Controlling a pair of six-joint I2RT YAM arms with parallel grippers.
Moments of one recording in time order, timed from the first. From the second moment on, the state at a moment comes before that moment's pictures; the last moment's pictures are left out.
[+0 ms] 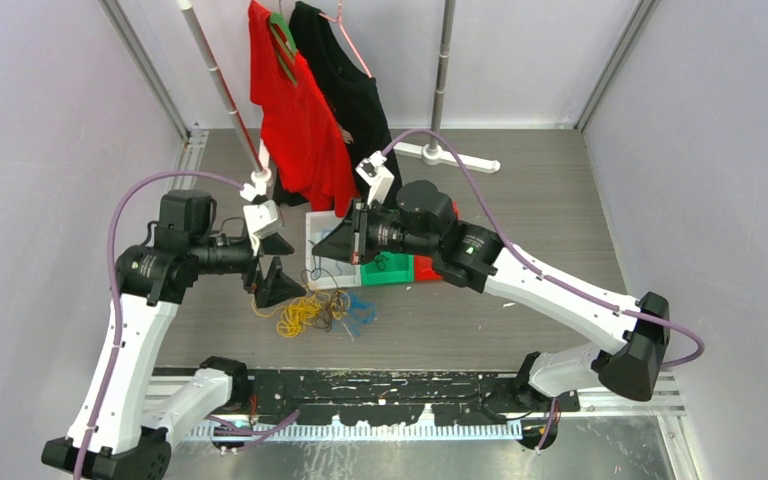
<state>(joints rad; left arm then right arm) -0.21 0.91 1.22 -1.09 0.91 0.51 0.99 1.33 1.27 -0.12 -0.28 0.82</state>
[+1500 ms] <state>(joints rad) -0.24 0.91 1.35 -0.93 0.95 0.16 1.03 1.24 0.98 0.00 -0.10 0.64</state>
